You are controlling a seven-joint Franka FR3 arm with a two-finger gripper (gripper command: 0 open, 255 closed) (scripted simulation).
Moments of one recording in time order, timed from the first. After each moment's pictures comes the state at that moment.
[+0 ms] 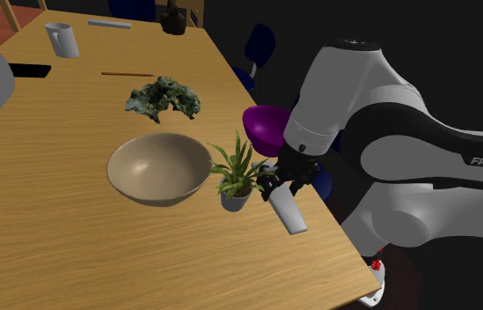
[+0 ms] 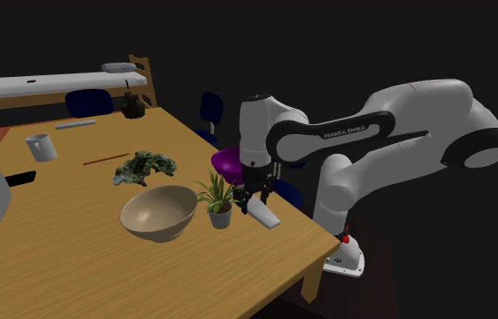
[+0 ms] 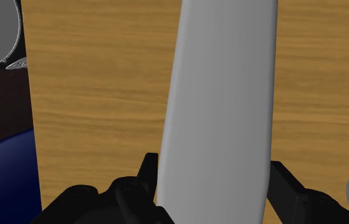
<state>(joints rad) 0.10 -1.02 0.50 -2.80 0.43 1.83 0.79</state>
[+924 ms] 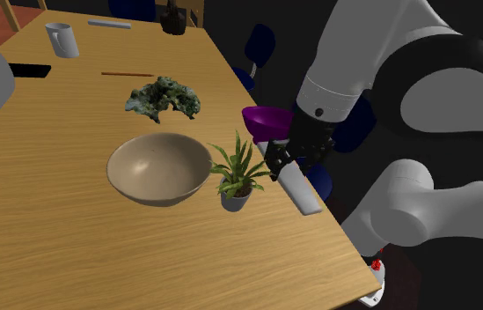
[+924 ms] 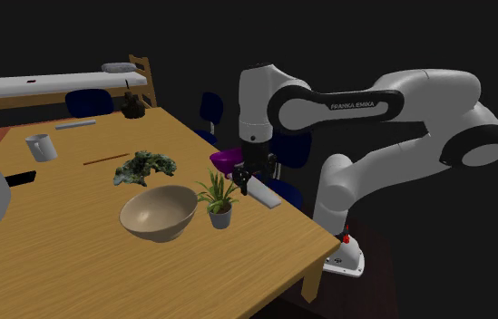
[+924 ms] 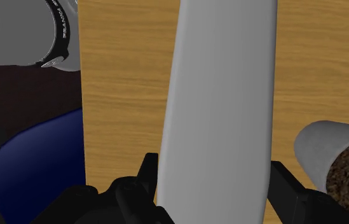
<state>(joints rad) 0.06 -1.02 0.43 -2.63 0.36 1.65 0.80</state>
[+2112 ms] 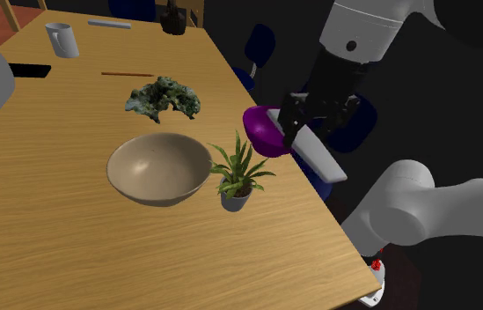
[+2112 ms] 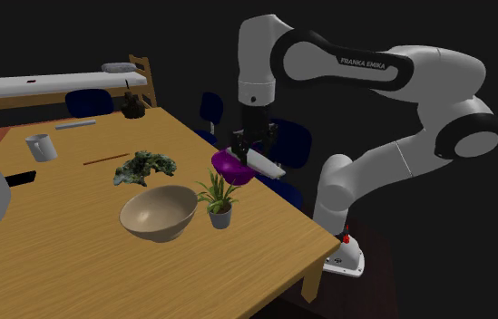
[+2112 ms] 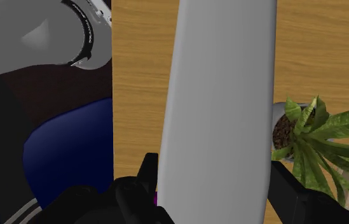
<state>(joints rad) 0.03 -0.95 0.36 -2.36 0.30 1.46 0.81</state>
